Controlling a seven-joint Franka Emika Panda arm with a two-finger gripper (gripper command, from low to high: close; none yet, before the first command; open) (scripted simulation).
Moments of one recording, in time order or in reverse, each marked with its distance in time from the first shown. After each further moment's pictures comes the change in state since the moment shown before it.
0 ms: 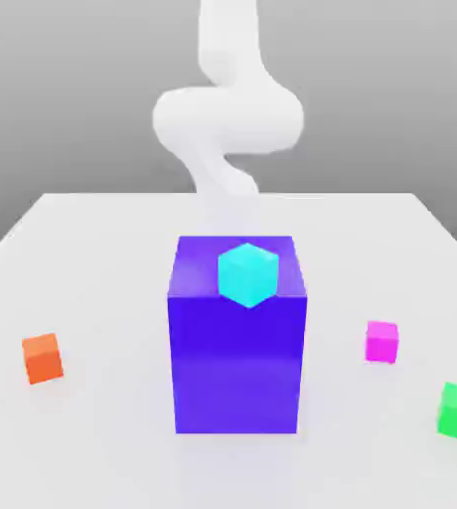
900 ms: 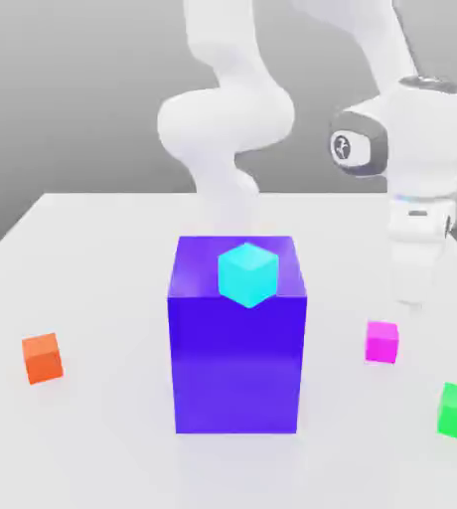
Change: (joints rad) arm 0.568 0.637 0.226 -0.560 0.086 0.514 -0.481
